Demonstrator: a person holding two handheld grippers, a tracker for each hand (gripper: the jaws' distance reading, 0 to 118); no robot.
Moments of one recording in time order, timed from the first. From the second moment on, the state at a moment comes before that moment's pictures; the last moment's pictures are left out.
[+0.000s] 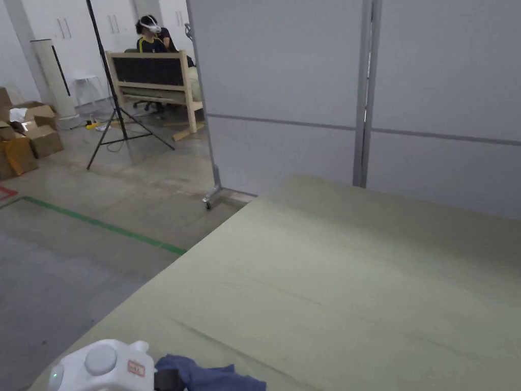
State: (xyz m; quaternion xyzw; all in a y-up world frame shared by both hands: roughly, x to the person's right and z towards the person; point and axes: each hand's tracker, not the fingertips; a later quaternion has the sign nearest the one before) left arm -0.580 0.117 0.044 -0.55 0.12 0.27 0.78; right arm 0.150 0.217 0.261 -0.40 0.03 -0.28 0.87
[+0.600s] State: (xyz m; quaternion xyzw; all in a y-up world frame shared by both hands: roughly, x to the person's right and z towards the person) left arm -0.339 0.211 0.213 -0.51 -0.11 0.10 0.85; right arm 0.151 0.225 0.331 -0.38 0.02 -0.27 0.88
